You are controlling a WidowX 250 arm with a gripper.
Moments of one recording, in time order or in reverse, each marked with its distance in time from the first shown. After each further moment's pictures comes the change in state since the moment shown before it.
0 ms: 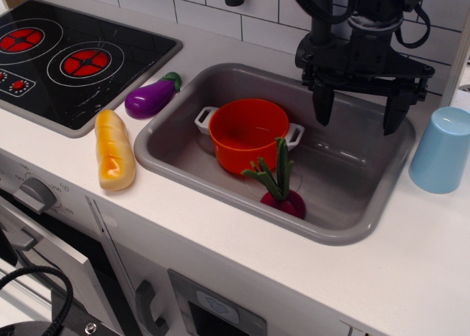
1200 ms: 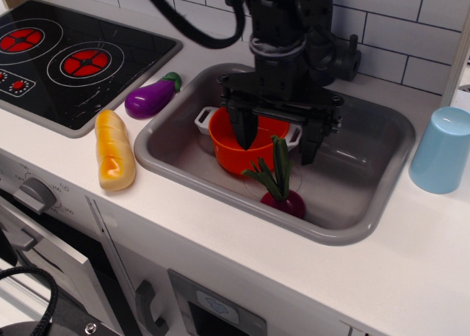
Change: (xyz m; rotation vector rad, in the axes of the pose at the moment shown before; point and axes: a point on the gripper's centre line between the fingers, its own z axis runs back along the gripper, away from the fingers) arm -0.043 0.064 0.005 -0.014 0.034 -0.127
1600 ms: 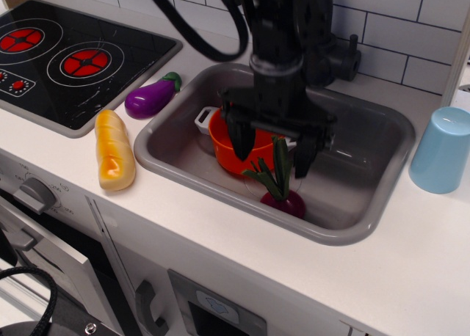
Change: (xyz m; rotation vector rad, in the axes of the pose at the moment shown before) arm 0.000 0.000 -0.026 0.026 0.037 -0.043
